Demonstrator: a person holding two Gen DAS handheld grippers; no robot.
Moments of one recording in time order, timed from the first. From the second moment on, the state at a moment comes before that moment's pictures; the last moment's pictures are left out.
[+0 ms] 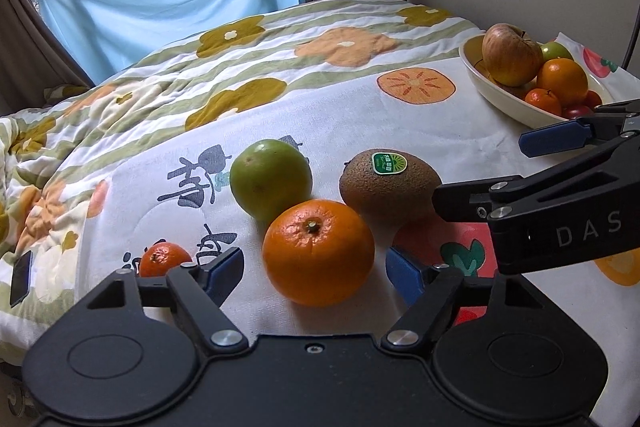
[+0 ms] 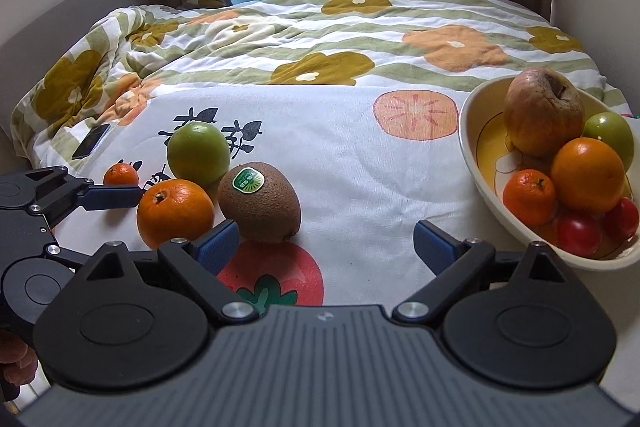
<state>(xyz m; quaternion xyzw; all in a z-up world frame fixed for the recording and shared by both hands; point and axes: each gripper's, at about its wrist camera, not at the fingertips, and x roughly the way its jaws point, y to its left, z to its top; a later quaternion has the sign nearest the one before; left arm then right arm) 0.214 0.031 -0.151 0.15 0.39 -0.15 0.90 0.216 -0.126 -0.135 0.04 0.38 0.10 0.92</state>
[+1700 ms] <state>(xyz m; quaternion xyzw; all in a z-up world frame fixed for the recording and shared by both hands) 0.171 0.035 -0.099 0.10 0.39 -0.11 0.91 0.201 -0.124 -0.094 0.02 0.37 0.14 0.92</state>
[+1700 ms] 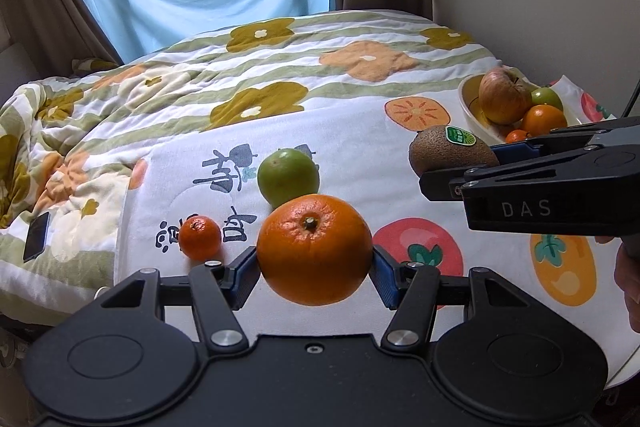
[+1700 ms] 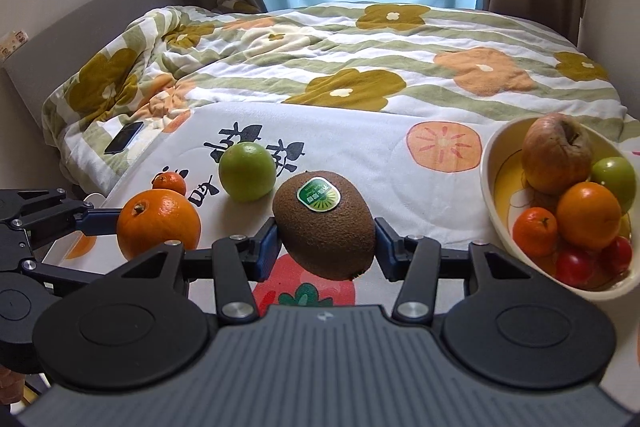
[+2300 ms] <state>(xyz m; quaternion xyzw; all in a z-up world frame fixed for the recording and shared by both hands) 0.176 -0.080 -0.053 0.10 0.36 -0.12 0.92 0.190 -0.258 -0.048 0.03 0.35 0.10 0.93</state>
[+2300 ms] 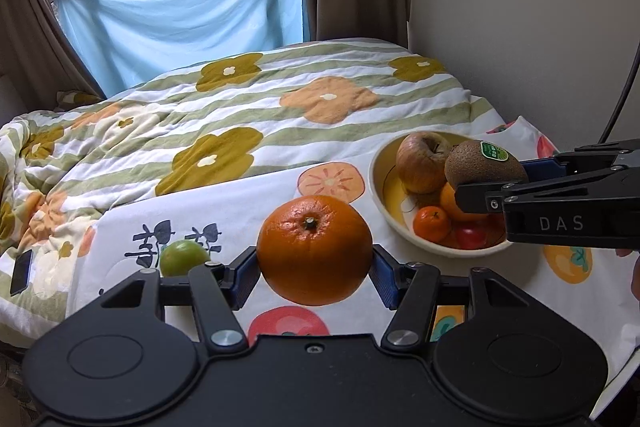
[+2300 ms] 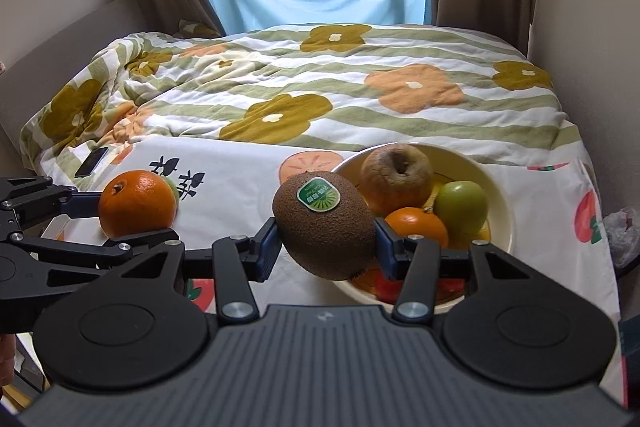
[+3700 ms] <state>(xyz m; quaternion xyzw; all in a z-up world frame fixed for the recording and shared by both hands) 0.268 -0.195 -0.099 0.09 0.40 -0.09 0.91 0.293 -0.377 -0.079 0.01 0.37 0.12 0.92</state>
